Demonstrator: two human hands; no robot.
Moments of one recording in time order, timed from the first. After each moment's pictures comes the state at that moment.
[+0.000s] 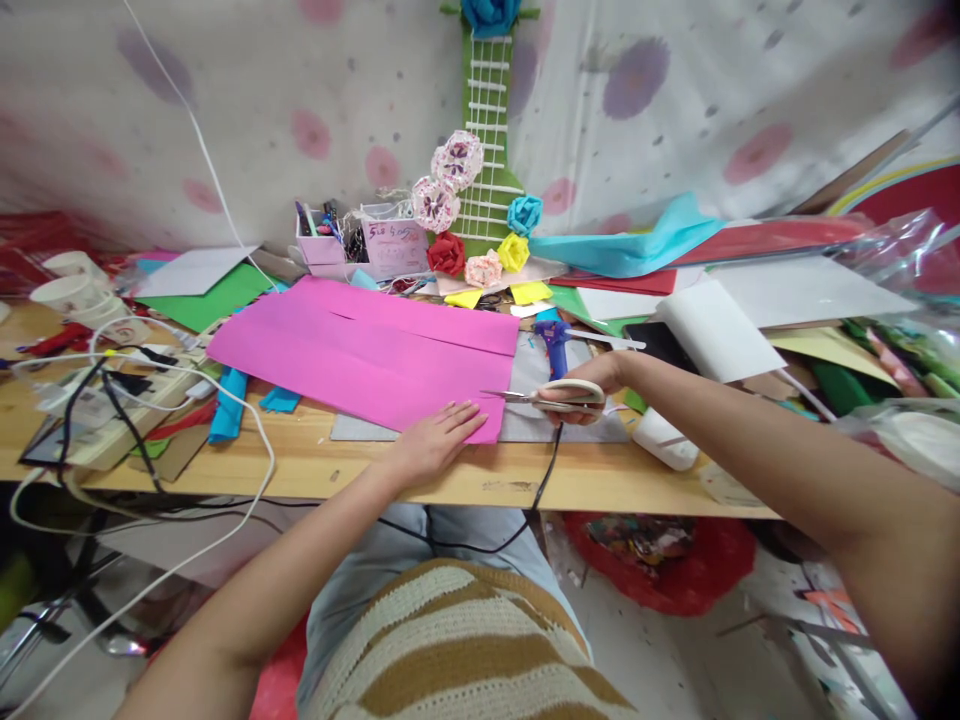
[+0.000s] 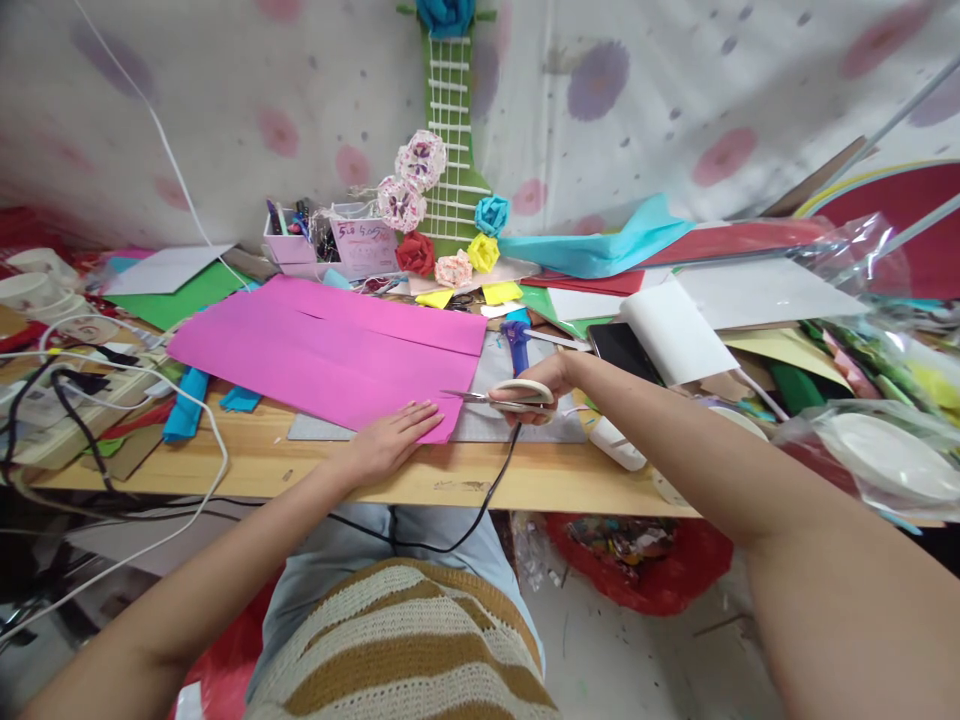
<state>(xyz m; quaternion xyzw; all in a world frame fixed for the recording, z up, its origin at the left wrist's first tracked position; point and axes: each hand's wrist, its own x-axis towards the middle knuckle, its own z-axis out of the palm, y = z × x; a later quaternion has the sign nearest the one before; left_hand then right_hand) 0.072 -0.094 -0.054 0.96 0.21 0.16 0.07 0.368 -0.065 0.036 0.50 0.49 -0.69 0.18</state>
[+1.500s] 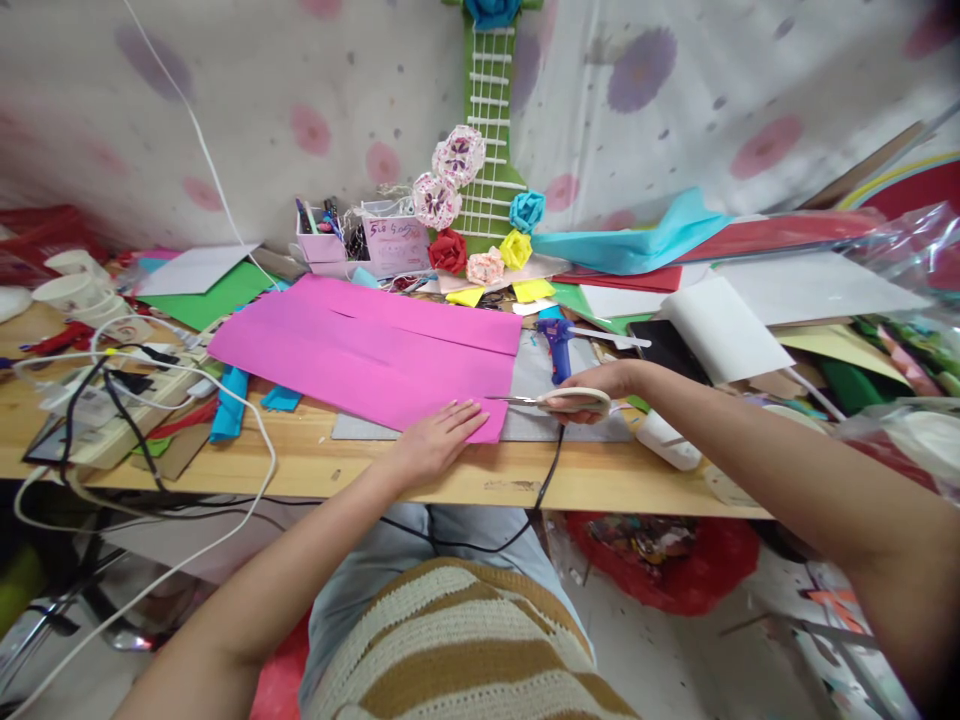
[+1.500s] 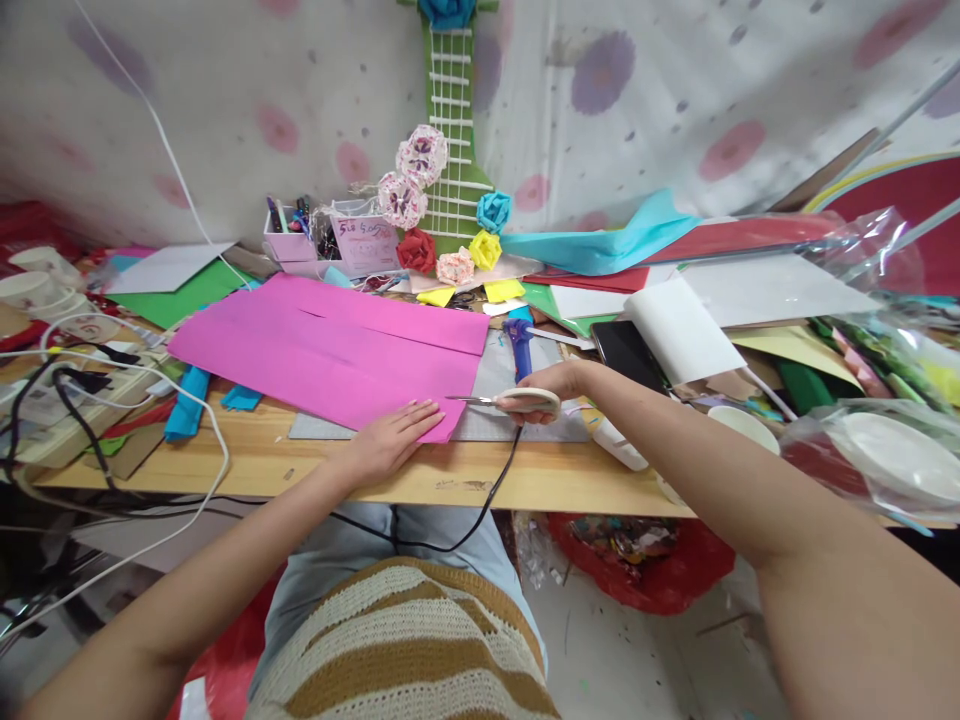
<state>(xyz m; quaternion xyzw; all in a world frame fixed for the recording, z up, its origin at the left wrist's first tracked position) 0.071 -0.097 -0.053 0.96 0.21 0.17 0.06 0.379 -0.070 0.019 0.47 0.56 -0.67 0.15</state>
